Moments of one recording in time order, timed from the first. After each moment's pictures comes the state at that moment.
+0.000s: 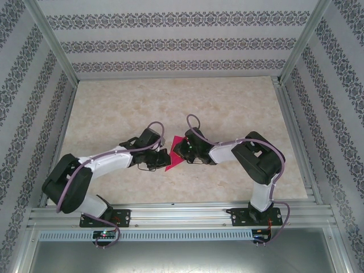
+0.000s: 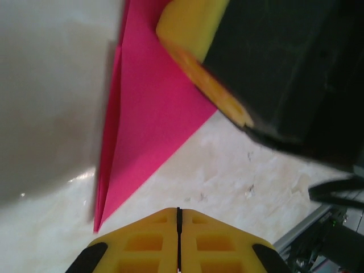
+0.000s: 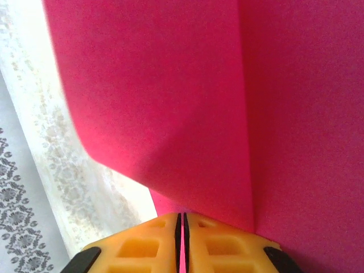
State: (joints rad) left arm -0.59 1.50 0.75 -0.28 0.42 -0.83; right arm 0.72 1.87 0.80 0.30 -0.28 1.31
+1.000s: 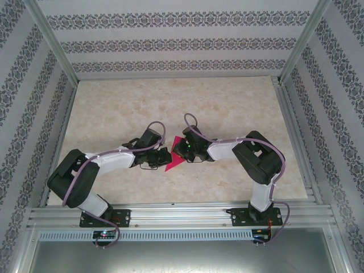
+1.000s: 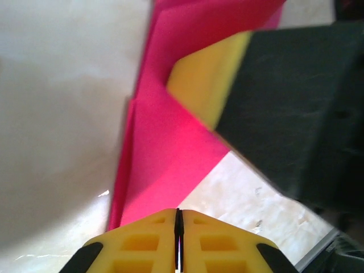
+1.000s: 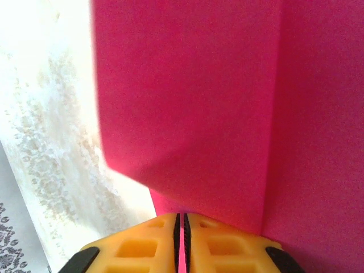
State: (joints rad) left arm -0.58 1.53 0.72 -0.15 0.37 -0.85; right arm 0.71 1.87 0.88 0.14 -0.29 1.22
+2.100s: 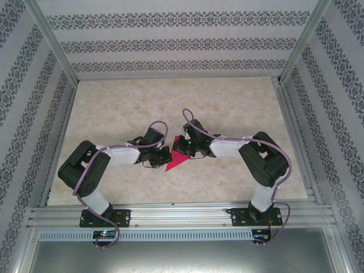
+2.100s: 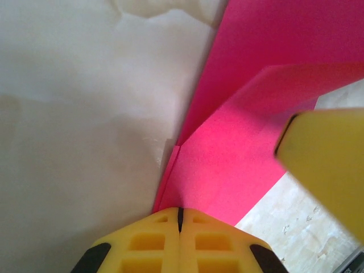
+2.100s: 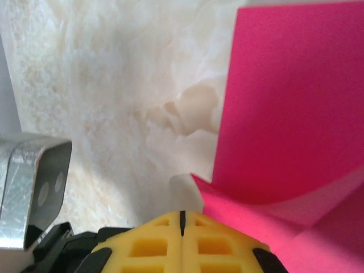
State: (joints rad) left arm -0.57 1.67 0.76 -0.13 0.36 -0.88; right arm 0.69 1.81 0.93 0.06 -0.39 1.01
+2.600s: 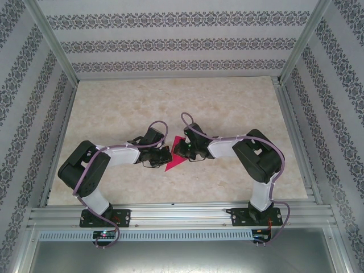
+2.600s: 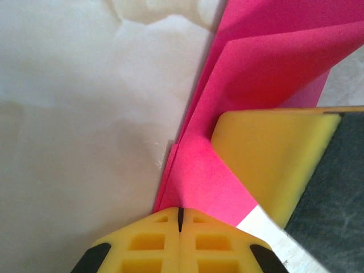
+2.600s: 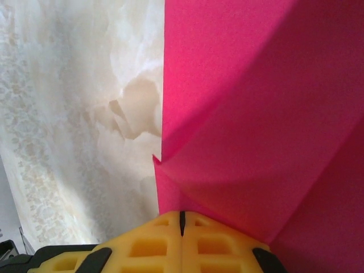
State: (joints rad) left arm -0.57 1.67 0.76 -0.13 0.35 -0.87; right arm 0.67 1.88 0.91 0.10 -0.38 1.02
